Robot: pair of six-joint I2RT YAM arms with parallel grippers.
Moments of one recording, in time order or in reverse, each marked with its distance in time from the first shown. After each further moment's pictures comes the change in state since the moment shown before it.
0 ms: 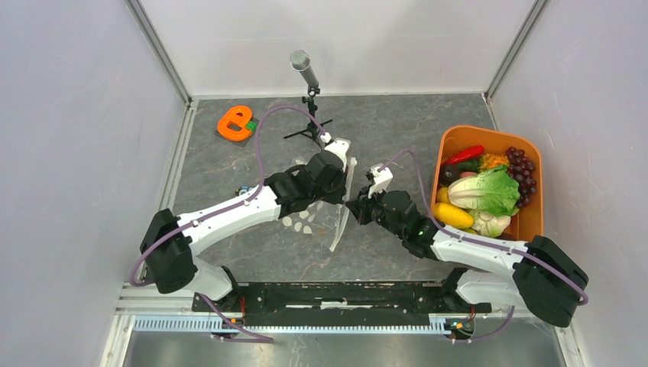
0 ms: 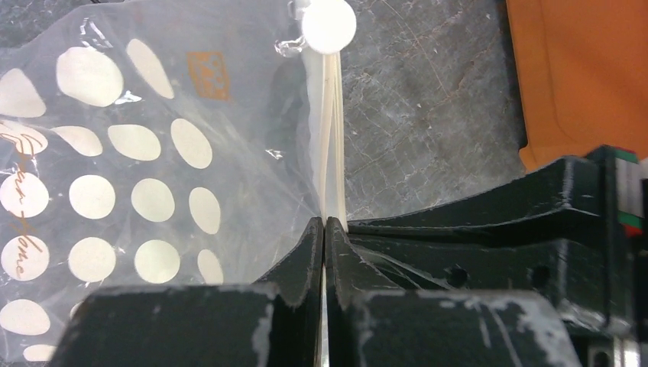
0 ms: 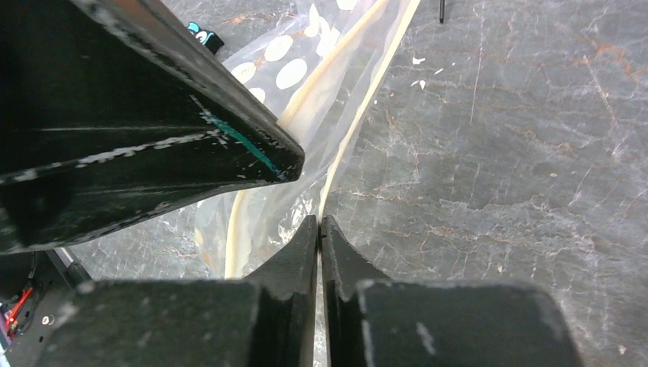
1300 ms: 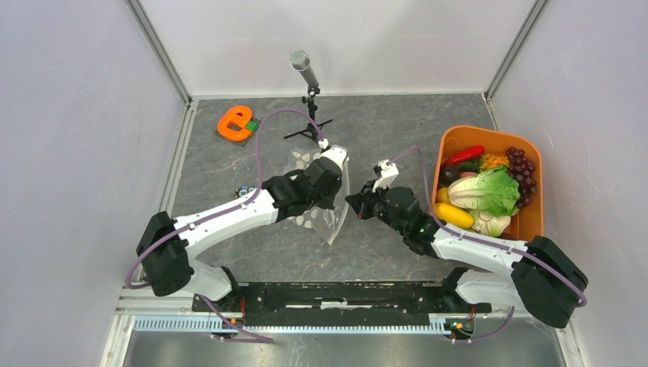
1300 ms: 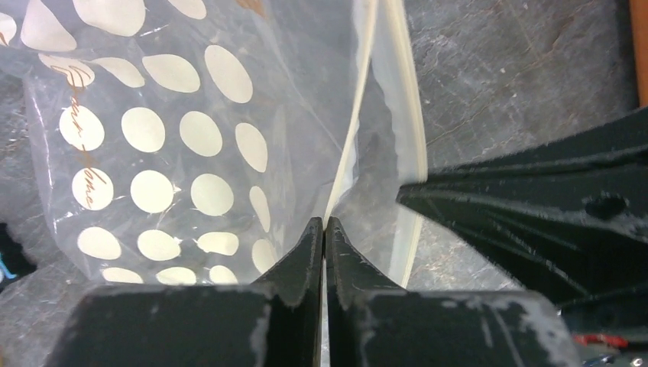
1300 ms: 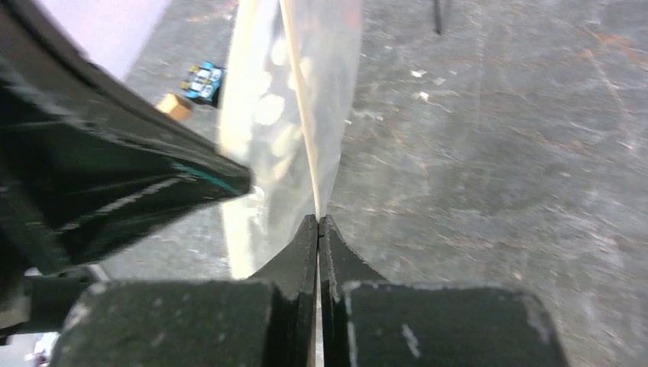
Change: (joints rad) left arm -0.011 -0.030 -0.039 -0.079 -0.103 0.079; right arm -0.045 0.013 0.001 0.065 -0.034 0.136
